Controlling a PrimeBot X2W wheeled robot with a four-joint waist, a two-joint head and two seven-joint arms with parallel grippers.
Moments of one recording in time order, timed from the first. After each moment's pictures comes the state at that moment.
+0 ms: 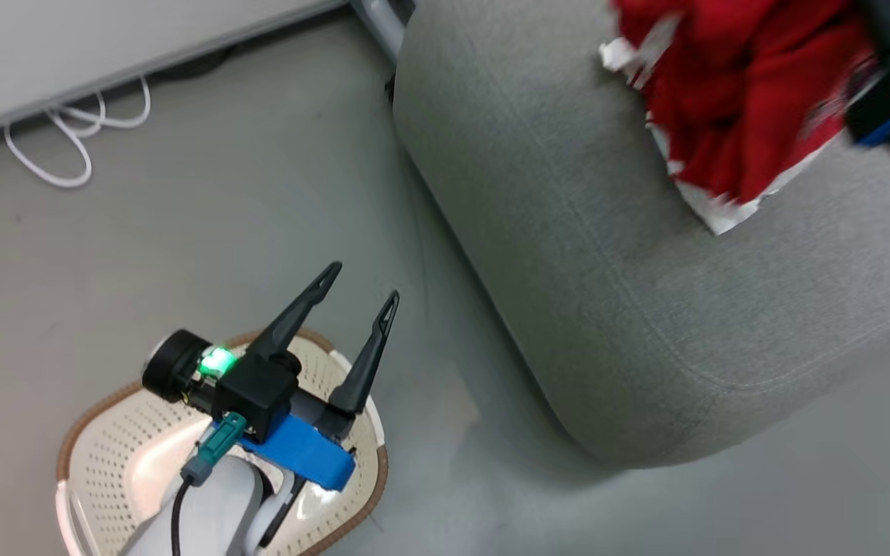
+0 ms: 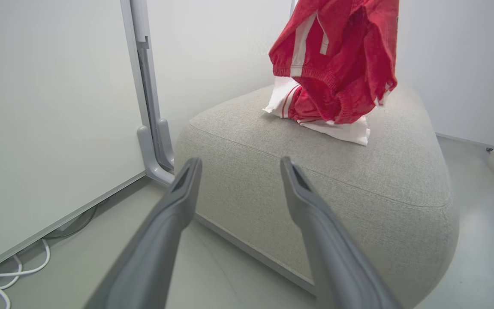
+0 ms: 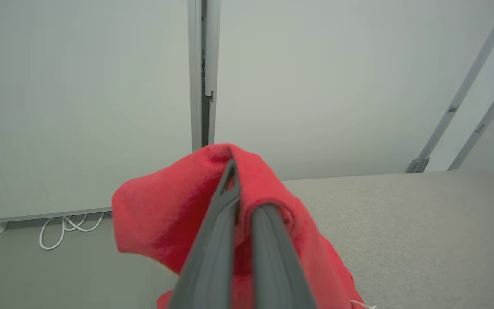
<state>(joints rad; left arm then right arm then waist) -0.33 0.28 -0.52 0.22 -0.26 -0.13 -0.26 -1.02 -0.47 0.39 0.67 0.65 0.13 -0.10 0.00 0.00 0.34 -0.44</state>
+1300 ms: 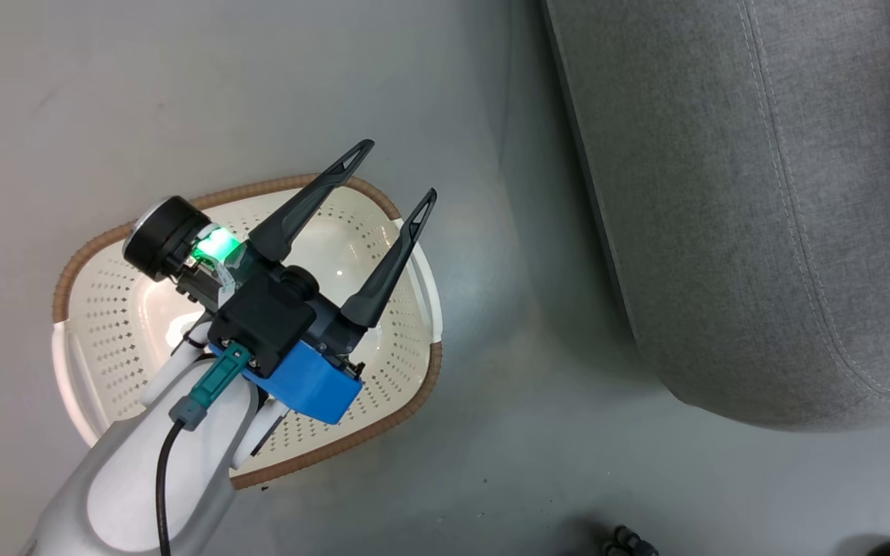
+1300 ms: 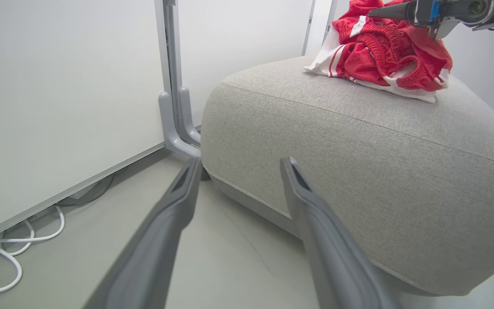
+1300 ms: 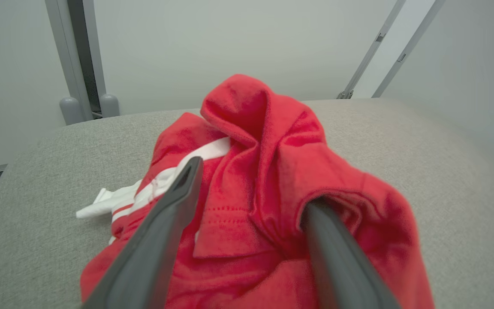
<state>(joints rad) -0.58 0.37 -0.63 0.11 -0.23 -0.13 -0.26 -1.12 -0.48 -0.22 1.03 0.20 0.13 -0.26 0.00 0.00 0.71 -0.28</state>
